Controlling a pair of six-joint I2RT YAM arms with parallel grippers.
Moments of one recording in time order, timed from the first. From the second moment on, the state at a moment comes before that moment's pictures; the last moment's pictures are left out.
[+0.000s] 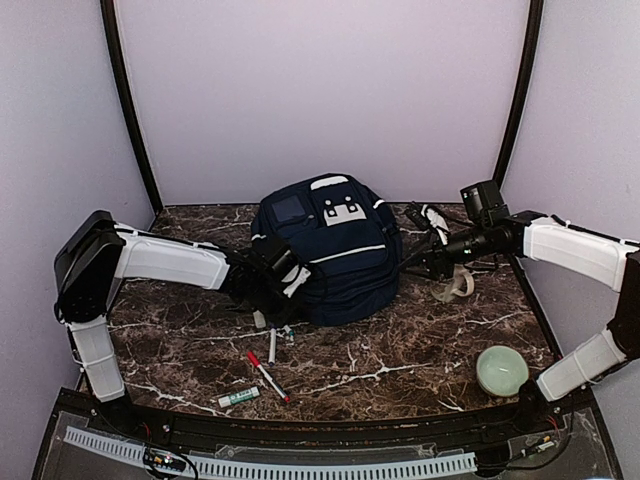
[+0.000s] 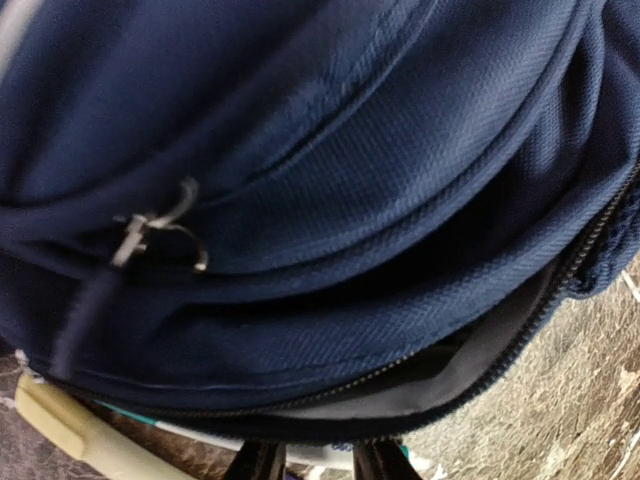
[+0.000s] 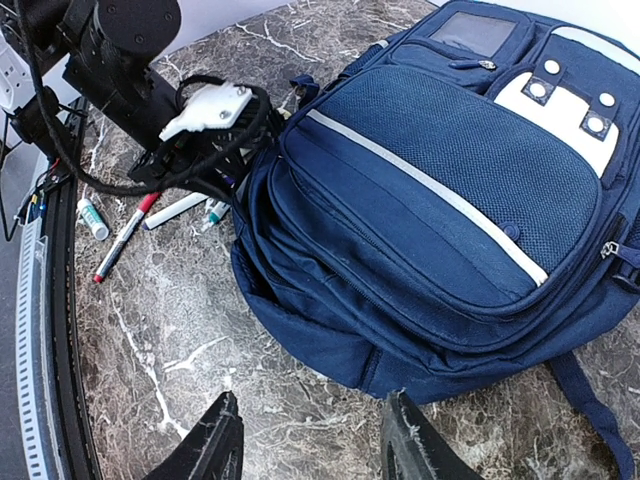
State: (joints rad) left arm -0.85 1.85 1.18 -0.43 -0.06 -0.08; right arm 0.39 1.39 1.00 -0.42 -0.73 -0.41
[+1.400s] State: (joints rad) left arm -0.73 1.66 1.11 -0.53 -0.13 -0.13; right arm 0.39 1.42 1.00 -0.43 -0.73 -0.42
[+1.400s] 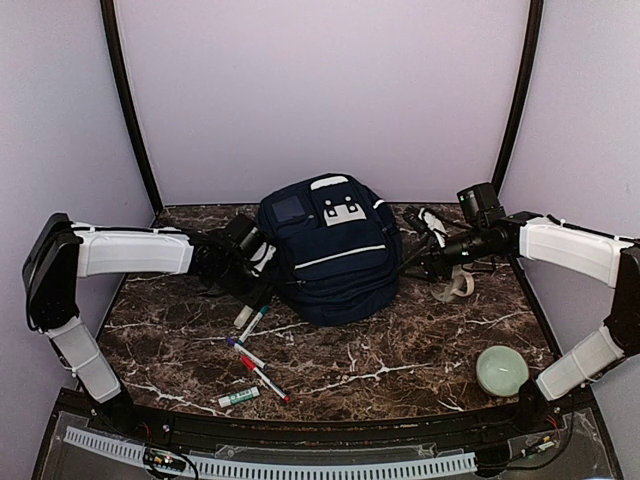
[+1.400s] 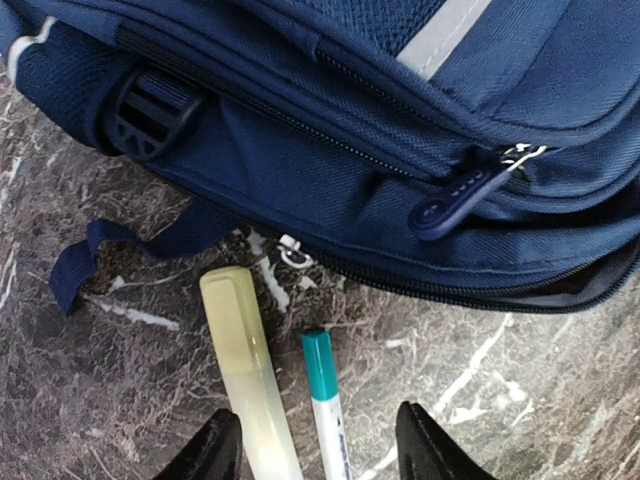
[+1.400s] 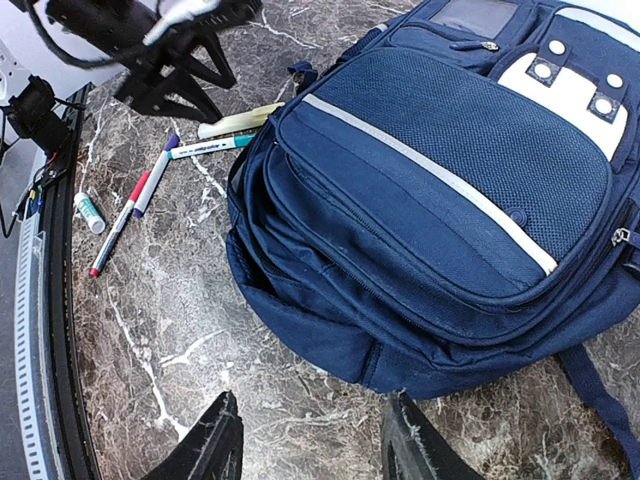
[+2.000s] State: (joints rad) left arm -0.70 1.86 1.17 -0.54 -0.25 -0.15; right arm 0.39 1.45 1.00 -0.44 -0.73 -0.44
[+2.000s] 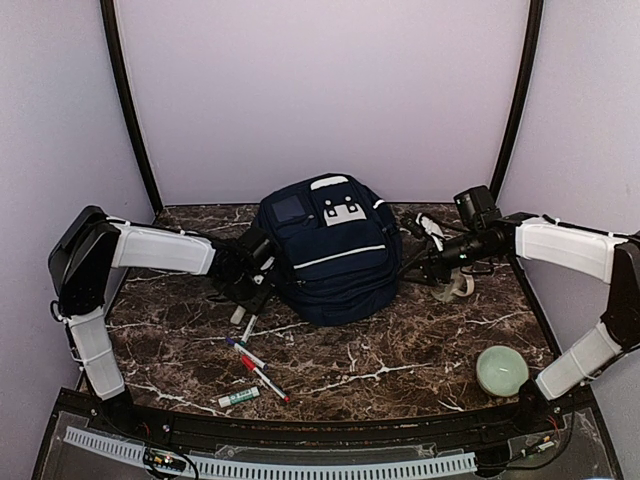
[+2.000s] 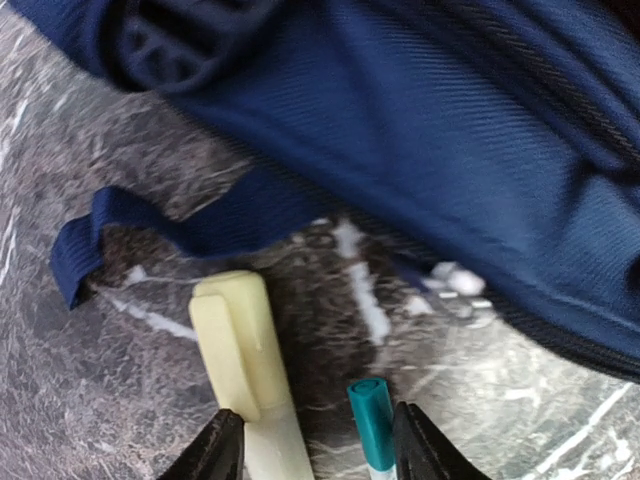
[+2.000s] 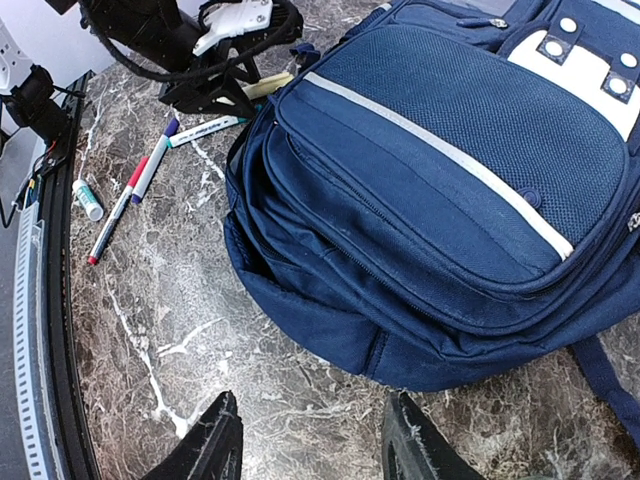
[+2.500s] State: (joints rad) left arm -0.63 1.74 1.00 -0.55 -0.29 -0.32; right arm 0.39 1.47 1.00 -0.45 -0.73 -0.44
